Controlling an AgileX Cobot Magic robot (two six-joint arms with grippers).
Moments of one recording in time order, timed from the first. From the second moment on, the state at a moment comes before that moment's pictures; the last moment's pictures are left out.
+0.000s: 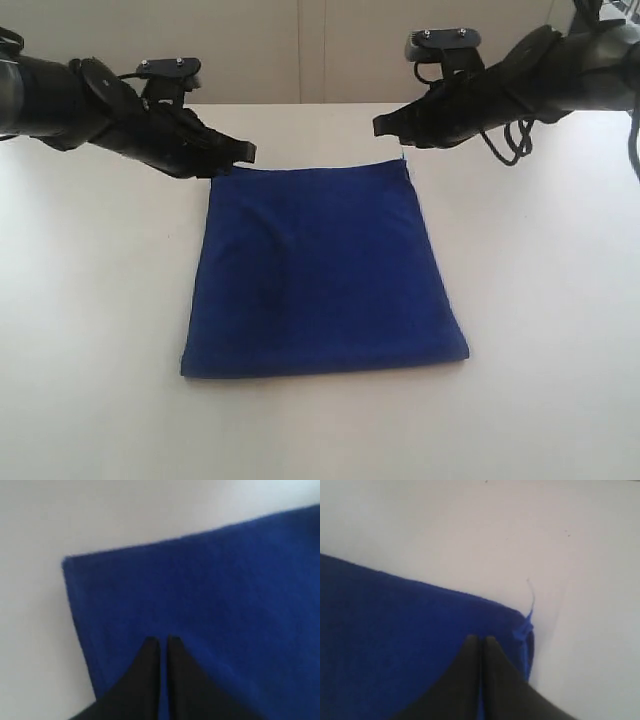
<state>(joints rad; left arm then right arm) -0.36 1.98 -1.35 -0.71 0.31 0.54 0.22 2.08 -1.50 0.73 0.37 -0.69</state>
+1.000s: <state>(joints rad) -0.47 1.71 -0.89 -0.73 0.61 0.61 0.33 1.71 -0.98 0.40 0.68 -0.33</state>
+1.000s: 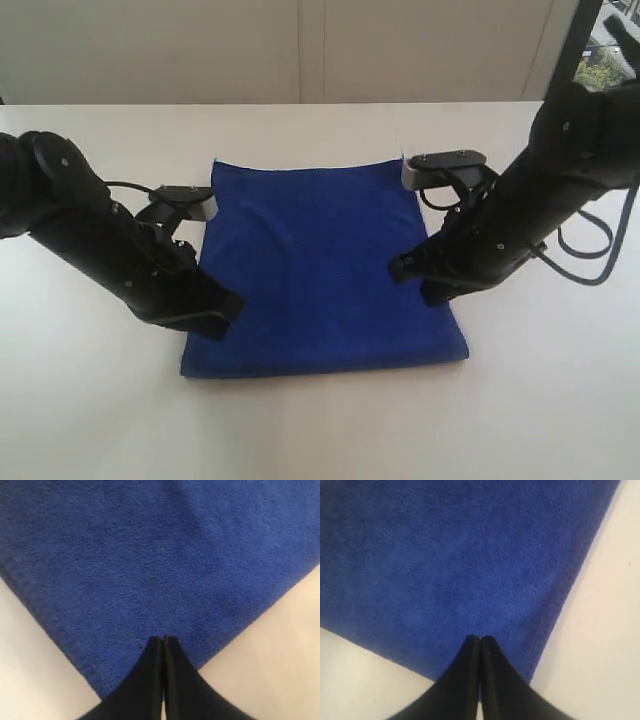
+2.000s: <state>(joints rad) -0.48 1.75 -0.83 -0.58 0.46 0.57 0.33 1.77 -0.90 0.40 0.57 -0.33</state>
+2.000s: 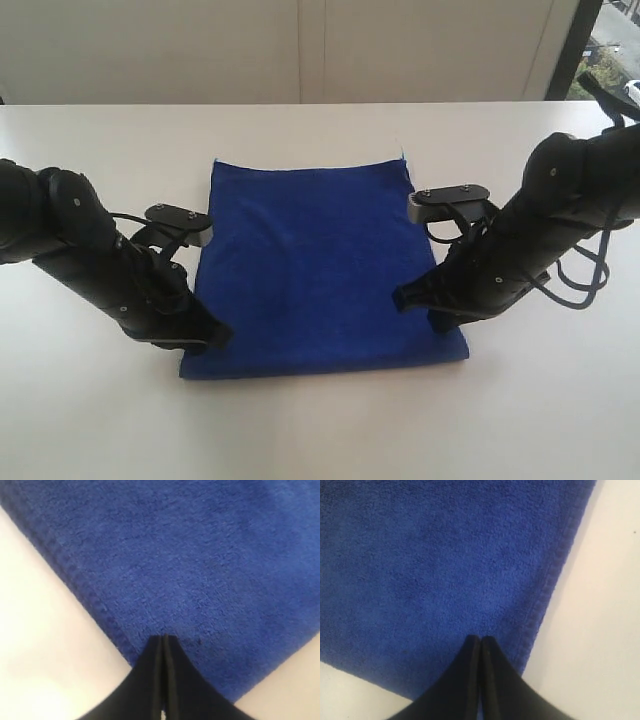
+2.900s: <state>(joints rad) -0.48 1.76 -0.84 -0.54 0.47 0.57 0.33 1.82 -0.90 0.40 0.62 -0.31</state>
